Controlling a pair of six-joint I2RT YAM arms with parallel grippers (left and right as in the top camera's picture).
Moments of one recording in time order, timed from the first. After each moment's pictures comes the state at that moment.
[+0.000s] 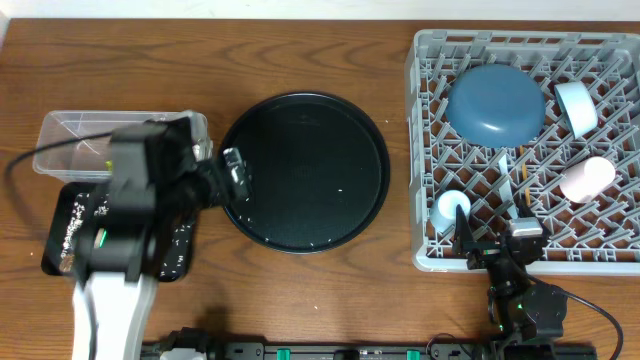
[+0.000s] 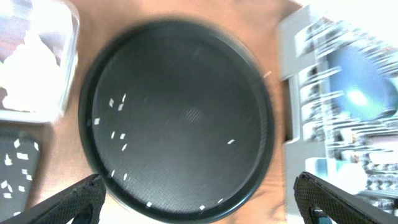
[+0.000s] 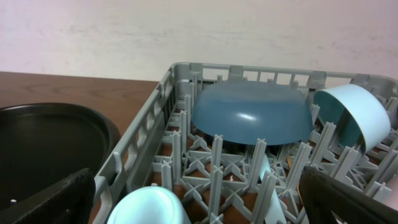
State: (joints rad) left arm -0.04 0.99 1.09 -0.89 0.33 -0.35; right arm 0.04 0.01 0.01 -0.07 -0.05 -0.01
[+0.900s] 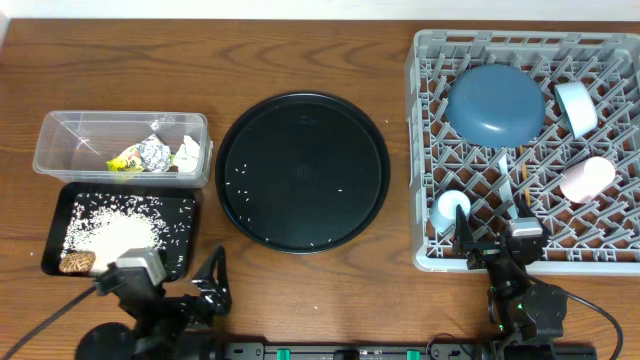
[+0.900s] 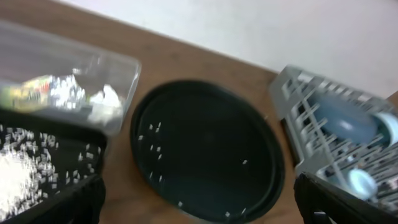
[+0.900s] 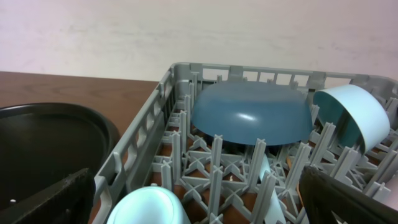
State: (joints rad) left arm -0.04 0.13 0.76 -1.00 0.15 -0.36; right arm 0.04 0.01 0.01 -0.07 -0.05 -0.01
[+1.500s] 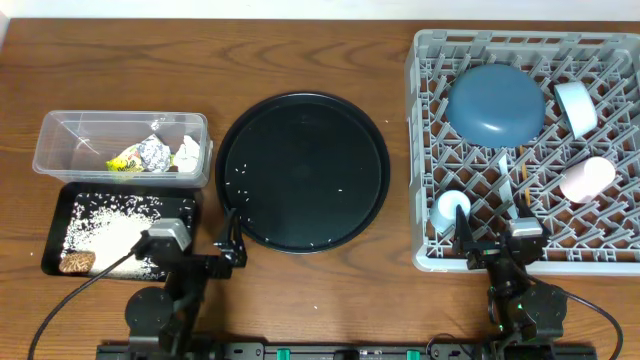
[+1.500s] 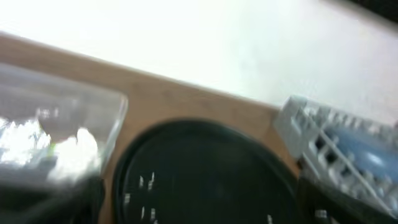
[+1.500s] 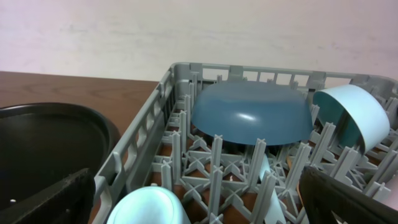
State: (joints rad) left arm -0.04 0.01 0.20 -0.29 0.15 -0.36; right arm 0.04 0.01 0.01 -0.07 -0.05 -0.01
